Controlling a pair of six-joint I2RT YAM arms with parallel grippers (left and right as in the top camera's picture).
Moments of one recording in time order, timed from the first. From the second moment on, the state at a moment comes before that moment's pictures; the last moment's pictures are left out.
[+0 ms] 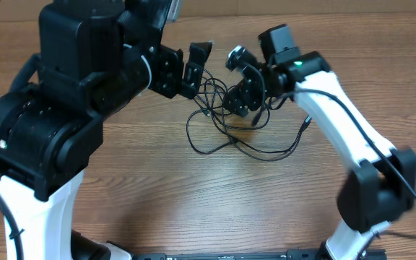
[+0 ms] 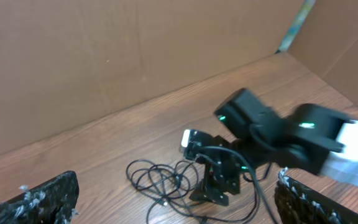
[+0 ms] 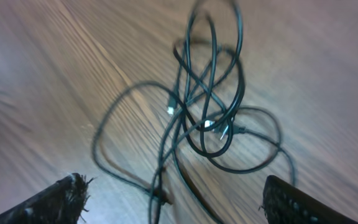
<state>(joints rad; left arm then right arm) -0.47 1.61 2.49 -1.36 0.06 -0.06 0.36 1.88 1.62 -0.88 -0.40 -0.39</state>
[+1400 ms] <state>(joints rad) -0.47 1.59 2.49 -1.49 0.00 -0.06 0.39 2.12 1.62 -0.44 -0.25 -0.22</state>
